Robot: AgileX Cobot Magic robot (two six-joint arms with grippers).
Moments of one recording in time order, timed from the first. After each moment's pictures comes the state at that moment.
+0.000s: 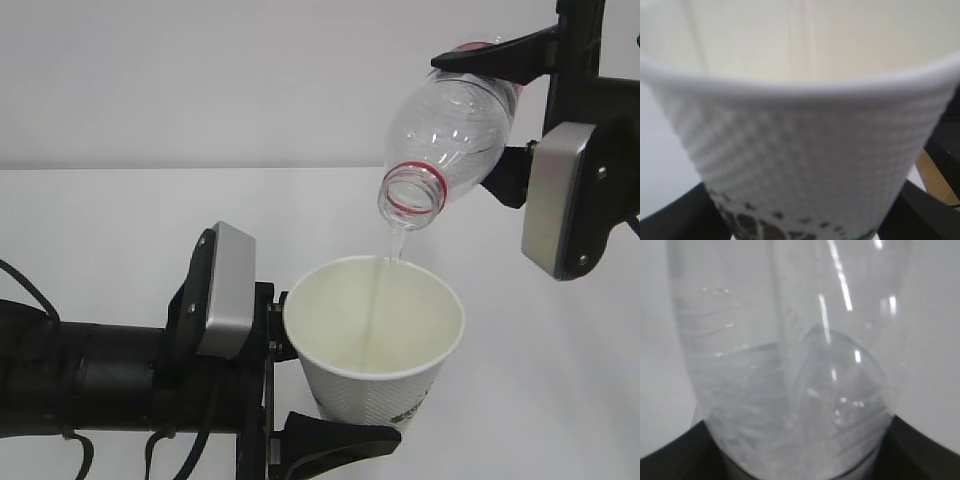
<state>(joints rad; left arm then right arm) -0.69 1.79 -0.57 0.92 -1.07 -0.34 0.20 1.32 -0.69 -1.07 -0.68 -0.69</state>
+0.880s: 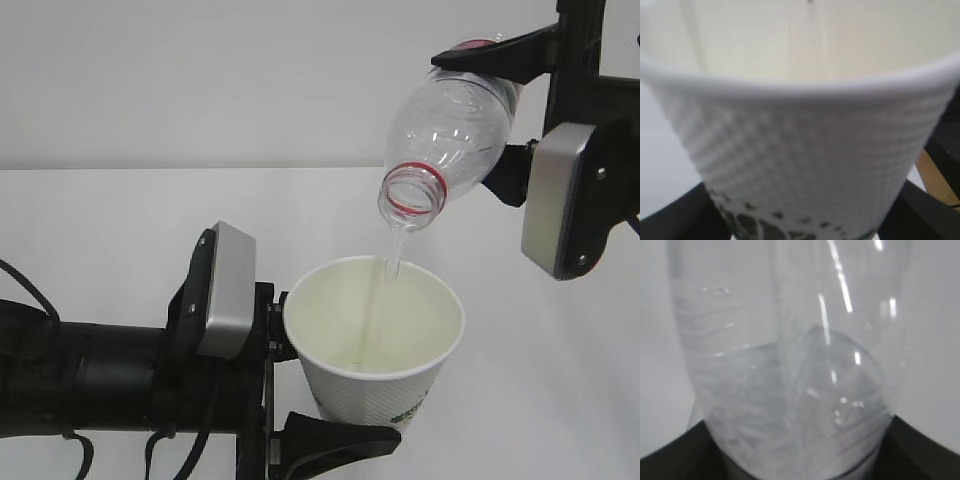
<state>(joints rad) -0.69 1.79 -0.57 0.92 -1.07 -0.34 0.20 1.32 -0.69 -1.06 -0.68 -0.71</state>
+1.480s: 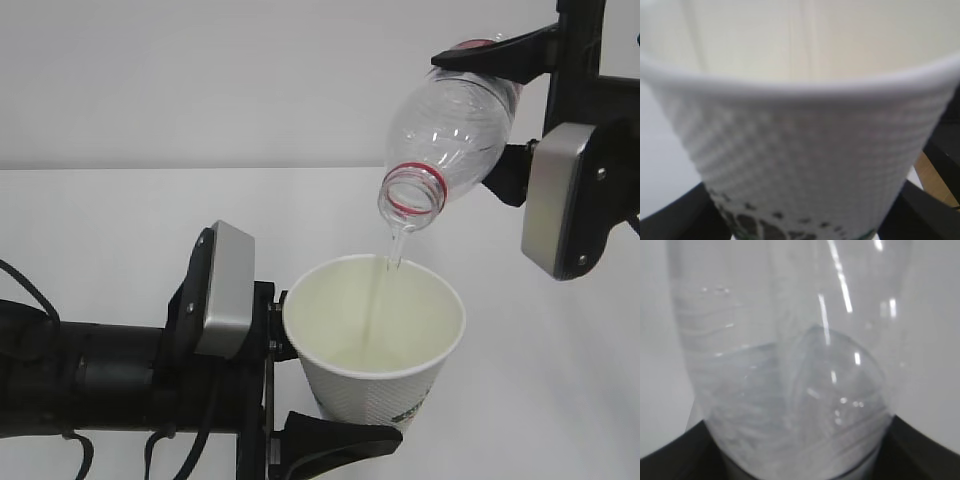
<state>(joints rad) -0.69 1.79 -0.57 0.92 -1.08 -0.34 0.20 1.32 -0.69 -1.06 -0.68 -0.71</state>
